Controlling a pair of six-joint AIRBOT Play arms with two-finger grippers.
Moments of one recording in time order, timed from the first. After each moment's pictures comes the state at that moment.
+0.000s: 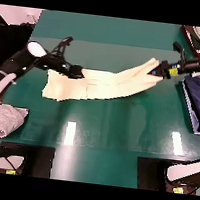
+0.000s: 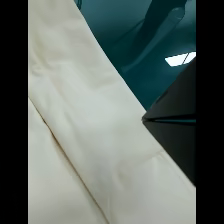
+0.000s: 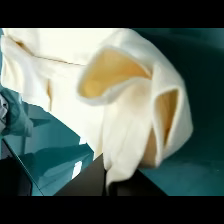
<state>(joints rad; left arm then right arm) -0.26 -1.48 1.28 0.84 -0.99 -1.31 -0.17 -1.72 1.61 -0.65 1.50 1.19</state>
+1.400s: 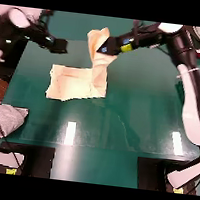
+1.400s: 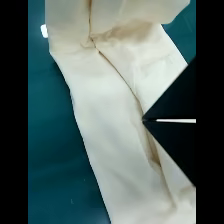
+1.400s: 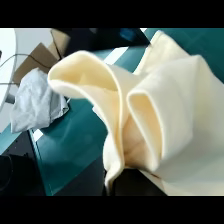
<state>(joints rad) -0.08 -1.54 1.70 1.16 -1.19 -1.41 0.39 -1.79 2.05 -0.65 1.30 1.27</state>
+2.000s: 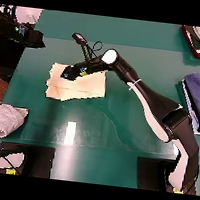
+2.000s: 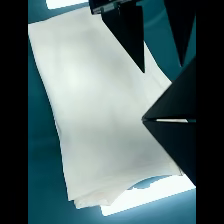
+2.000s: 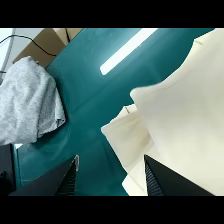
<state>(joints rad) 0.01 -1.36 1.70 1.24 -1.36 -1.39 0.66 -2.02 2.05 -0.63 1.00 1.14</state>
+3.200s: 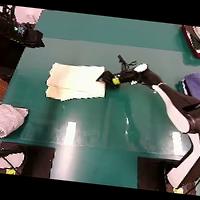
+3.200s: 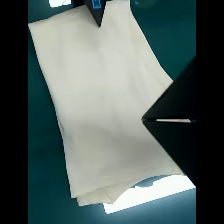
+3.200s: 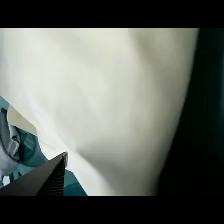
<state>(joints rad) 0.01 -1.36 1.69 1.23 -1.35 -1.38 0.38 -1.97 1.56 -0.45 0.98 1.33</state>
